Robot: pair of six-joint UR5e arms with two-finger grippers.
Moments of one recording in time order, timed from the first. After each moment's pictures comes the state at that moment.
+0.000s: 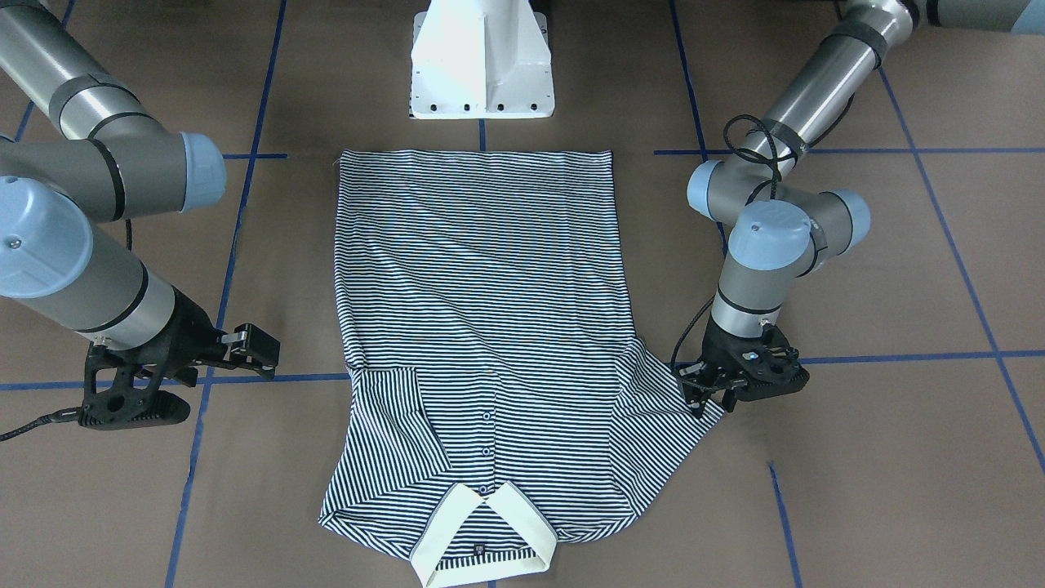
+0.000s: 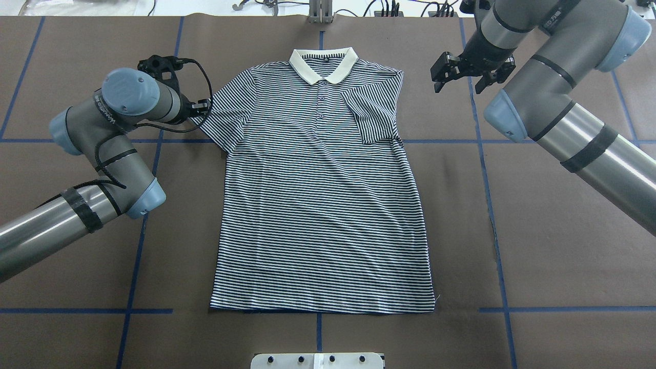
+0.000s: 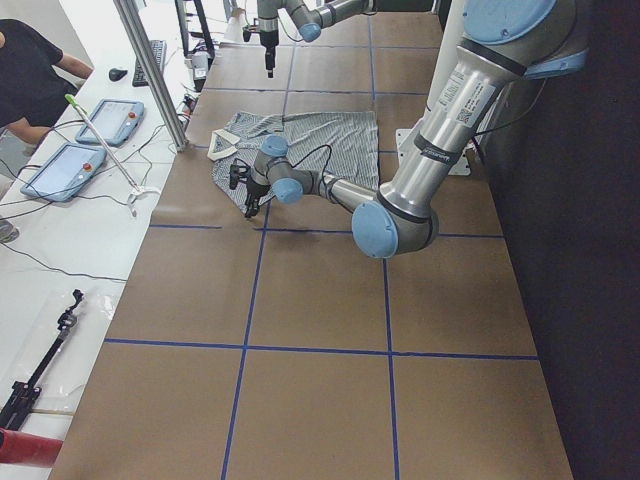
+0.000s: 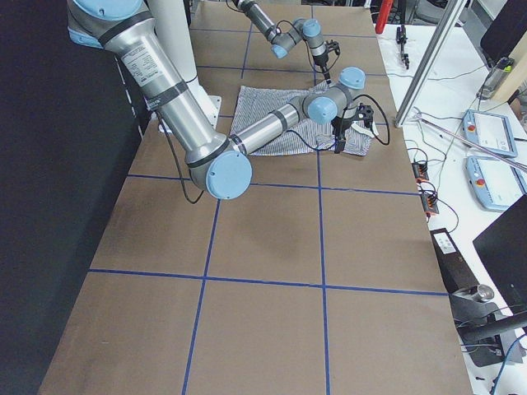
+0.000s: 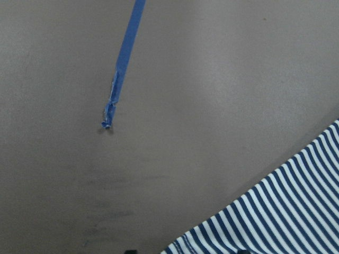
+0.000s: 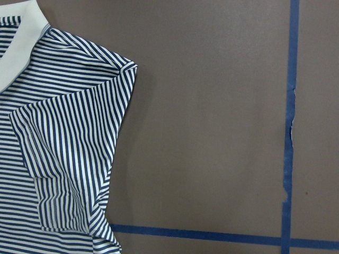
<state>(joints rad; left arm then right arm) -0.78 -2.14 -1.24 -2.19 -1.71 -1.20 0.99 -0.95 1.46 -1.47 2.23 0.79</state>
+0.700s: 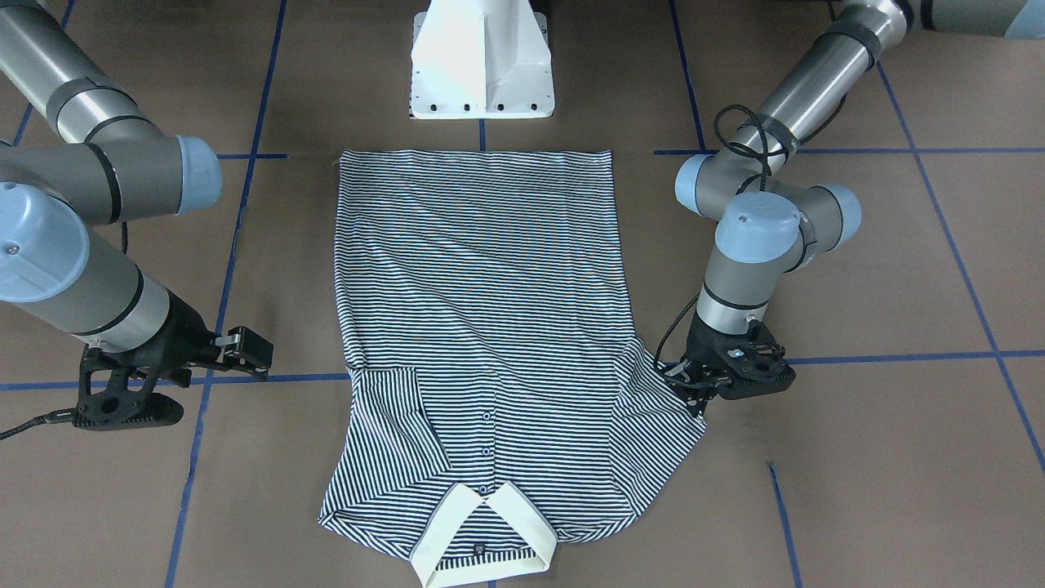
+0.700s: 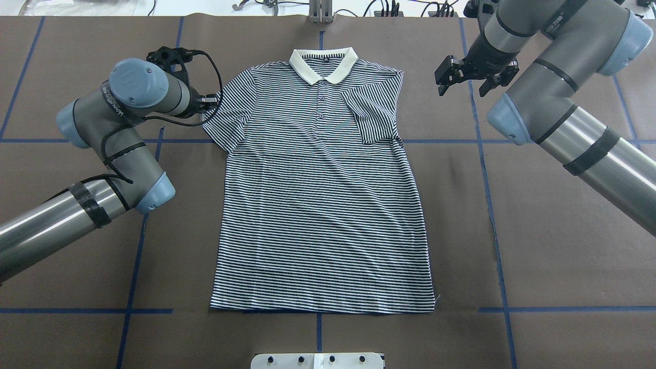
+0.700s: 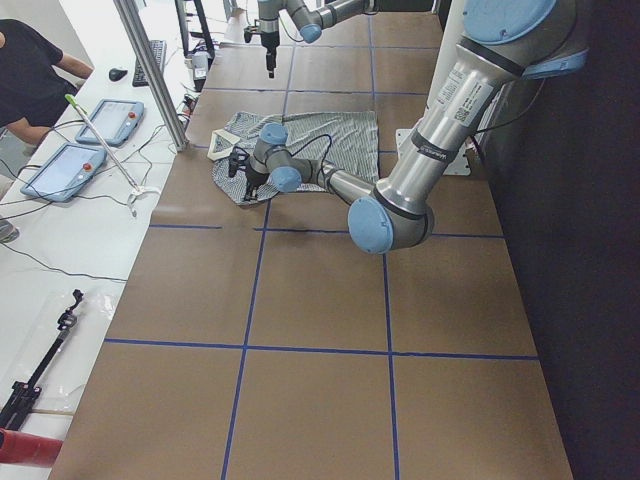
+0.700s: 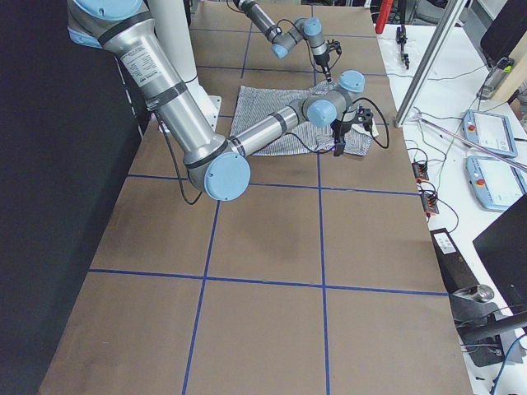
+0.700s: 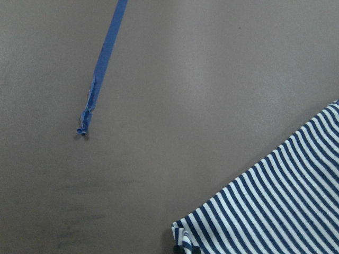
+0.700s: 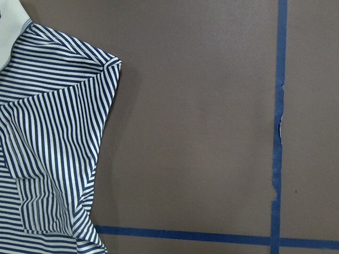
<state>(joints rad) -0.78 -2.19 -1.28 -2.12 -1.72 -1.21 0.99 -0.97 1.46 -1.46 2.22 0.79</state>
